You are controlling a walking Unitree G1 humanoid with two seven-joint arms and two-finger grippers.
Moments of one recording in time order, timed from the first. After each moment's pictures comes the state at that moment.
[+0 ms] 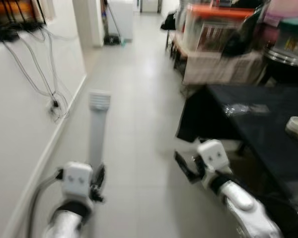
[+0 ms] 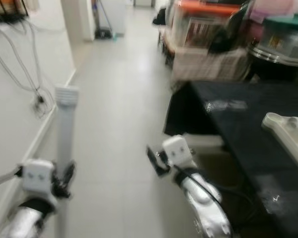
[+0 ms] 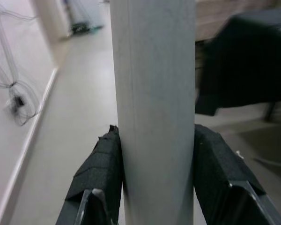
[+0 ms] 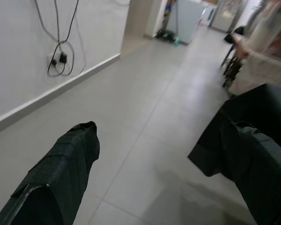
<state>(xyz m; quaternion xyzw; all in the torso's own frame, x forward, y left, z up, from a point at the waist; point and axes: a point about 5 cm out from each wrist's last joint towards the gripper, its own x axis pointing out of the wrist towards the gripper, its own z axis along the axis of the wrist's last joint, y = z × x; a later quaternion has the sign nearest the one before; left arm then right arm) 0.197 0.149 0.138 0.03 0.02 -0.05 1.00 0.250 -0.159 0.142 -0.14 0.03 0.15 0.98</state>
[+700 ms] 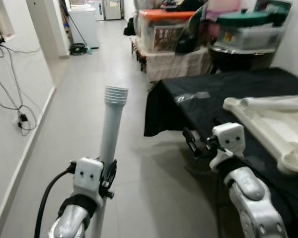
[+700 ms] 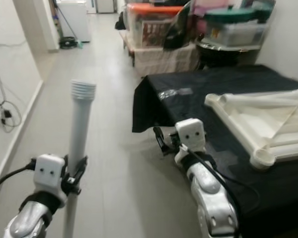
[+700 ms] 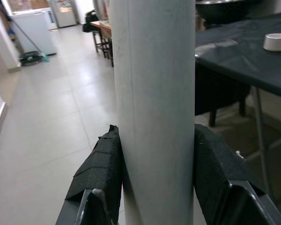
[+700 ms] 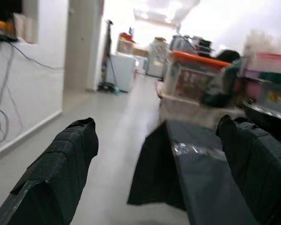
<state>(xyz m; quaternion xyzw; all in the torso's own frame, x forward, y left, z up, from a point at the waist) 0.210 0.148 0.152 0.05 -0.02 -0.06 1.00 0.264 -0.155 0.198 -0.08 -0.13 0.12 0.98</state>
